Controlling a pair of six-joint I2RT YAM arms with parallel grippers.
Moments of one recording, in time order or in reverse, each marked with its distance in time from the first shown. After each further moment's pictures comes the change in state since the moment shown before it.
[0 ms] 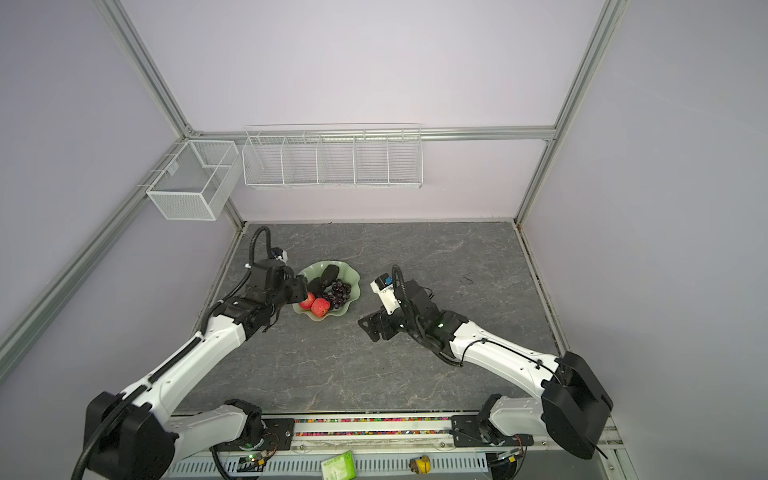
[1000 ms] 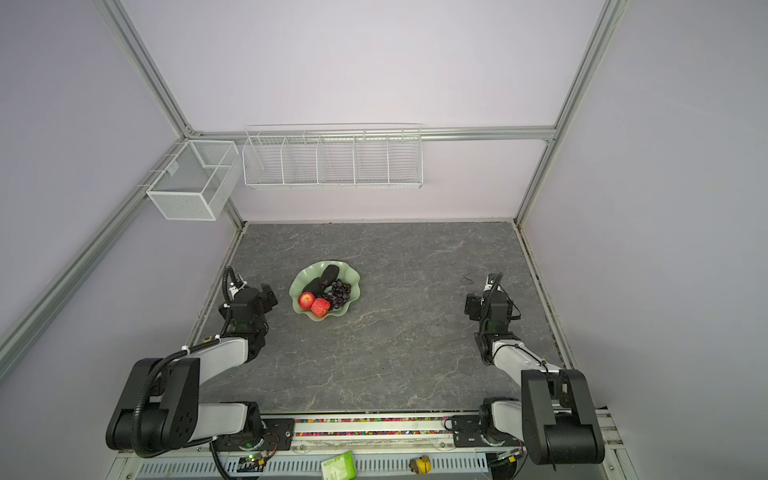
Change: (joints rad) left arm 0.315 0.289 -0.453 0.994 -0.232 0.157; right arm -0.755 0.045 -0.445 0.579 0.392 -0.251
